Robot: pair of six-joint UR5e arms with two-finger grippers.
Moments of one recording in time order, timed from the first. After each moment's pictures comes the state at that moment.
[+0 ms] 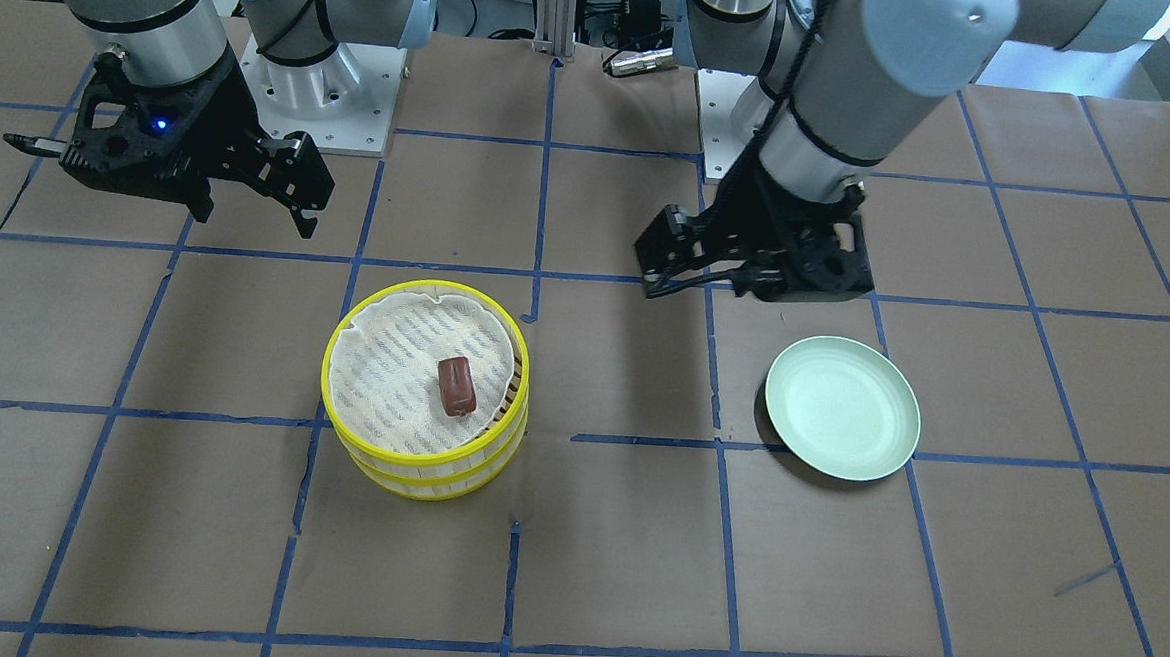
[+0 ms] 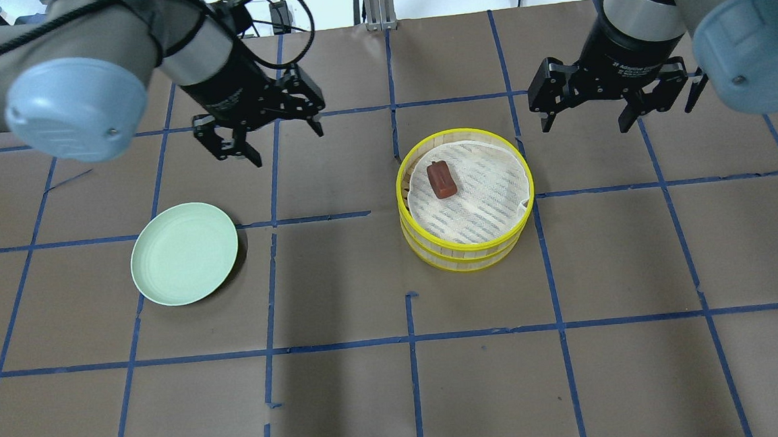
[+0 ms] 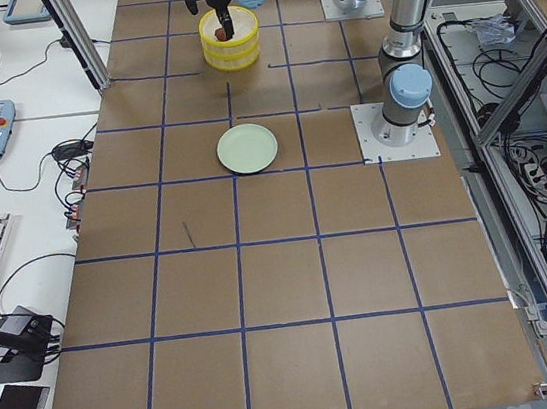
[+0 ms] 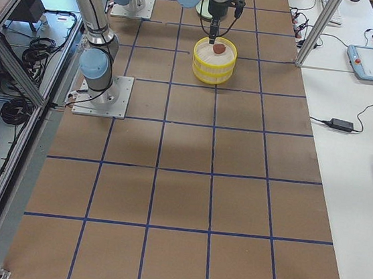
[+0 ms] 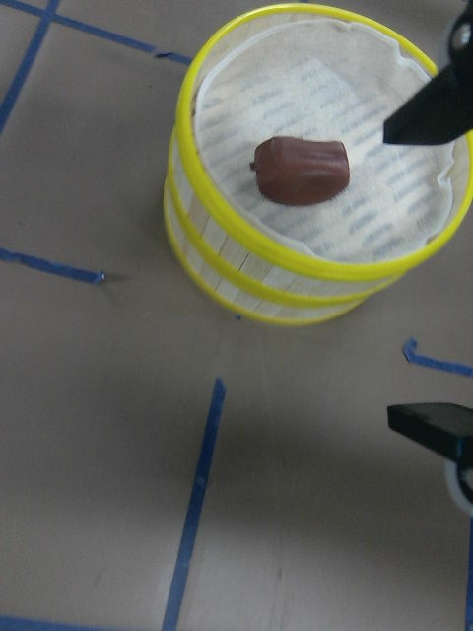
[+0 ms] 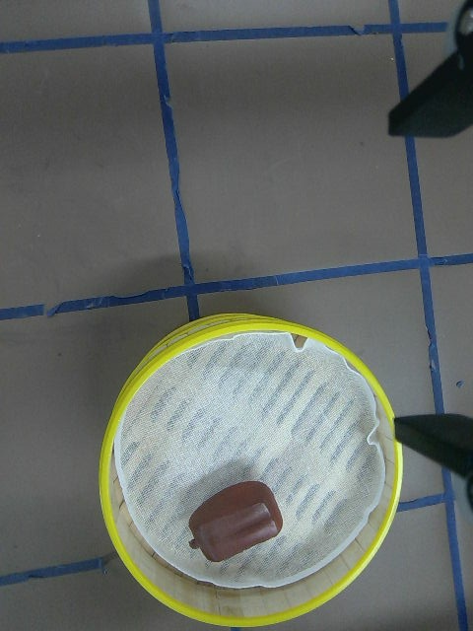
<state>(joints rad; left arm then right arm) -1.61 -1.65 -1.58 -1.50 1.38 -0.24 1.57 -1.58 1.64 -1.65 -1.55 0.11</state>
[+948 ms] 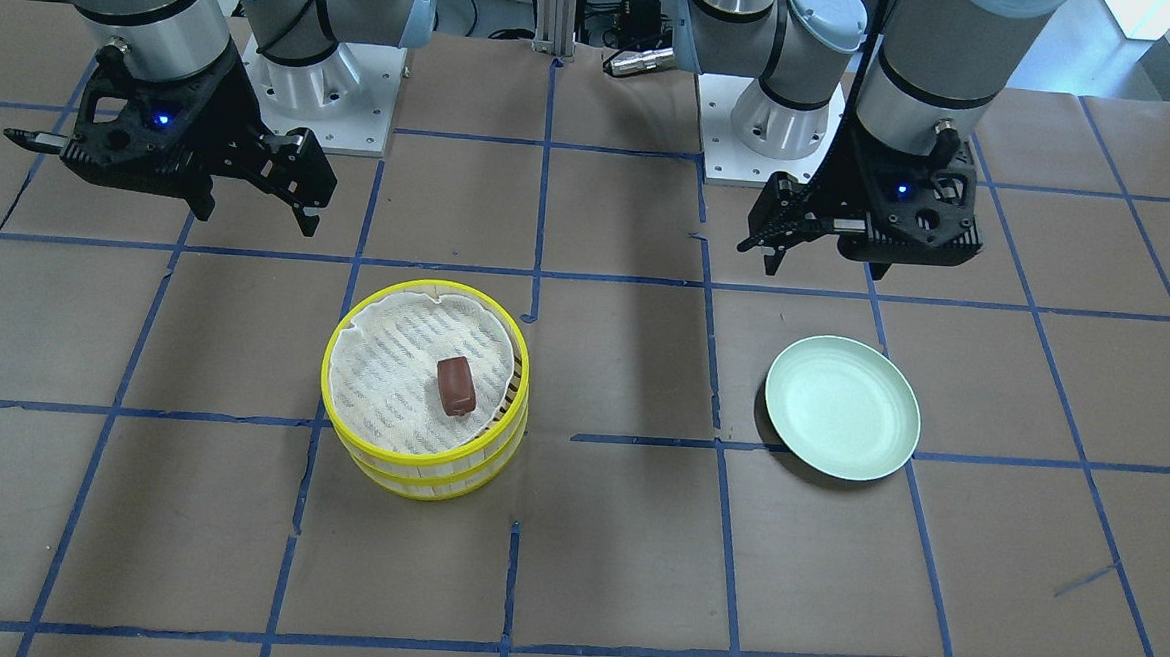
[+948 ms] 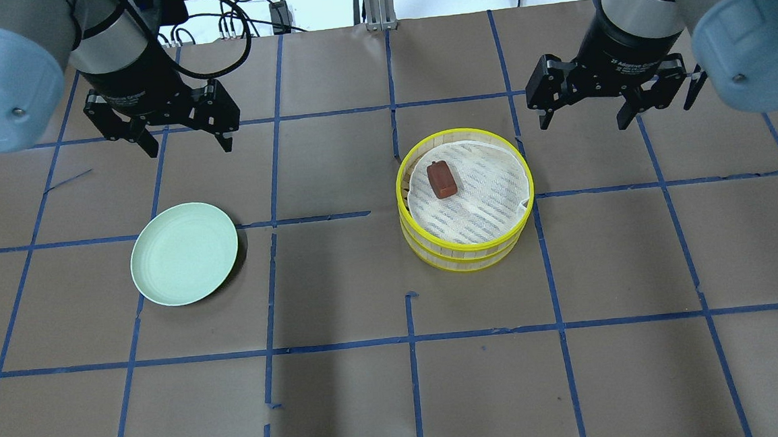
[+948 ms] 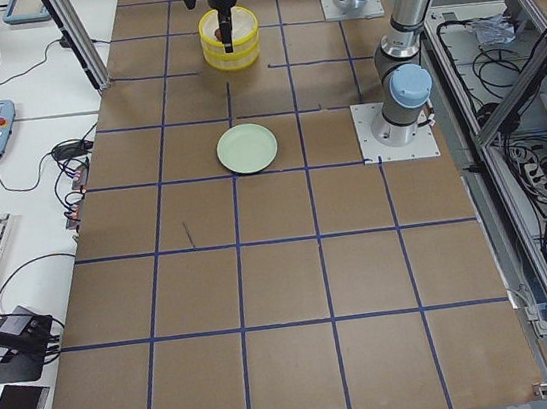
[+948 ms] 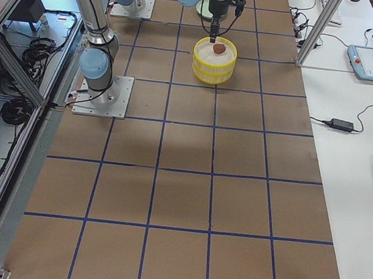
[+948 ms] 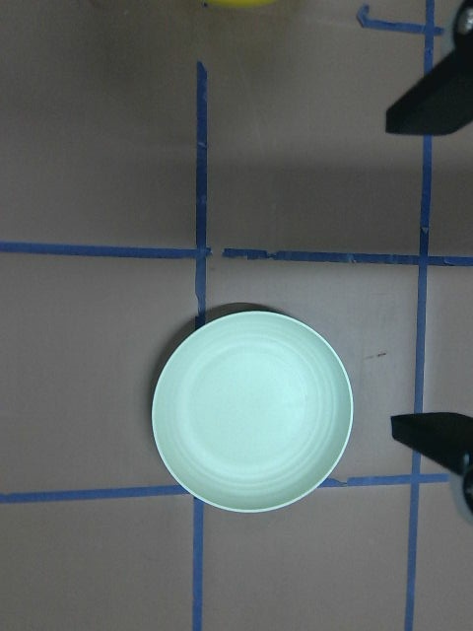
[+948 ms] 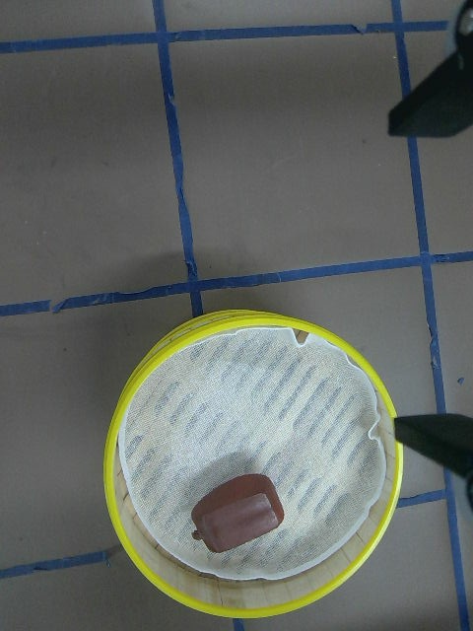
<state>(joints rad) -1.61 -1.62 -1.54 -1.54 1.60 -0.01 1.57 -1.59 1.63 -1.65 -1.55 0.12</state>
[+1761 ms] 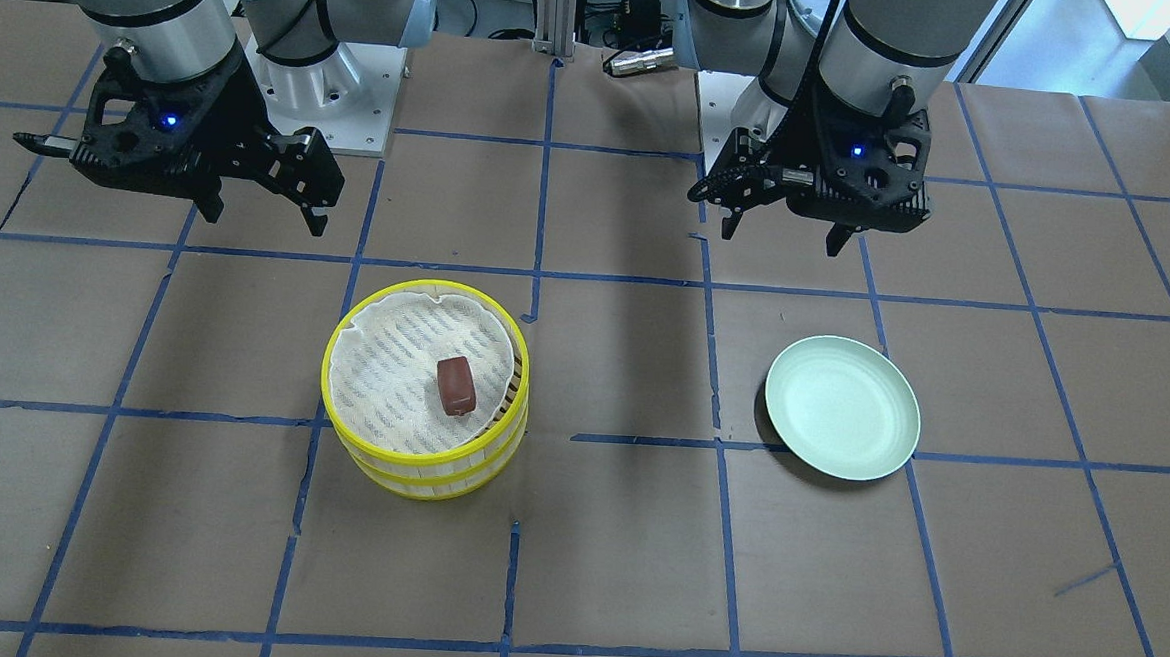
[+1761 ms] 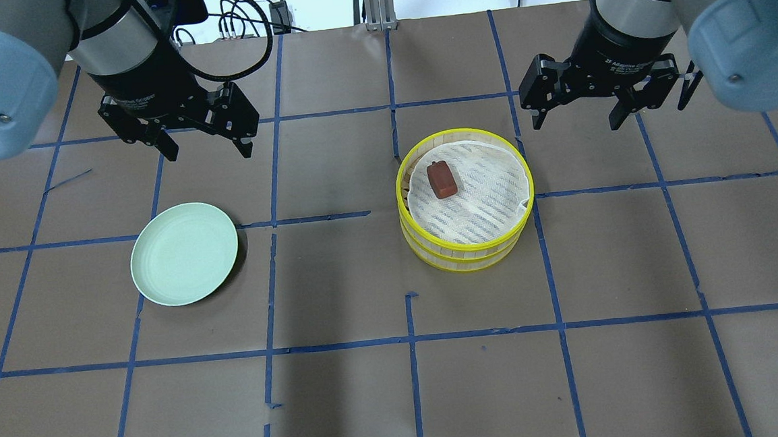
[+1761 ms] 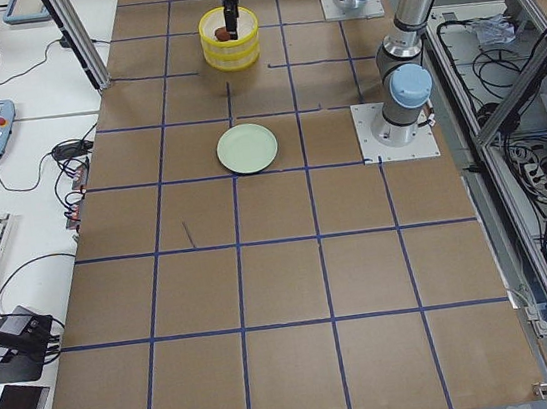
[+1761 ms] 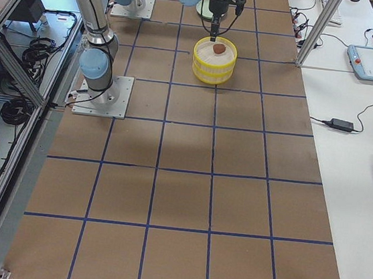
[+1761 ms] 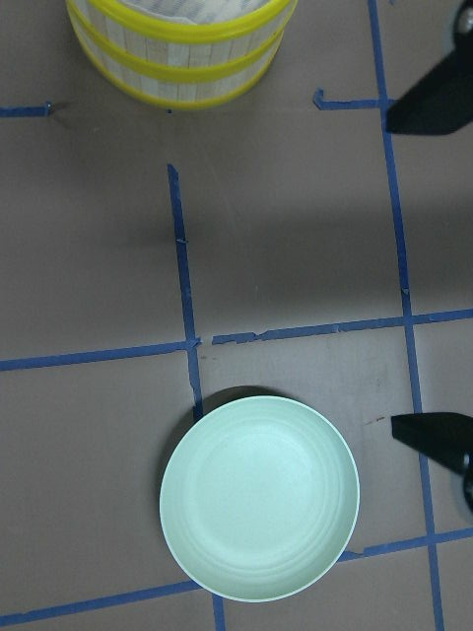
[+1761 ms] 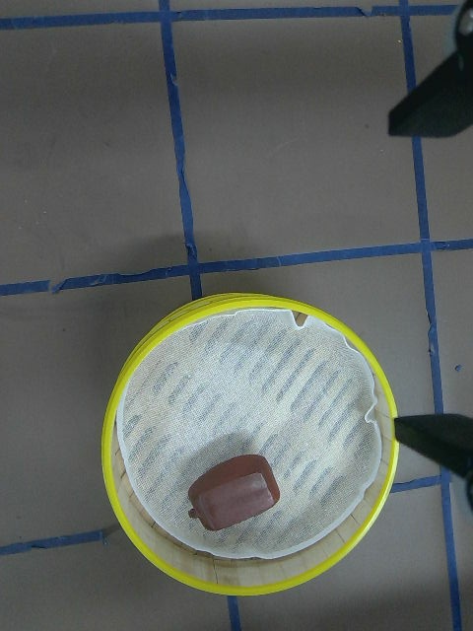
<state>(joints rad) -1.63 -1.59 -1.54 -1.59 1.54 0.04 1.58 -1.58 1.63 -1.65 -1.53 0.11</state>
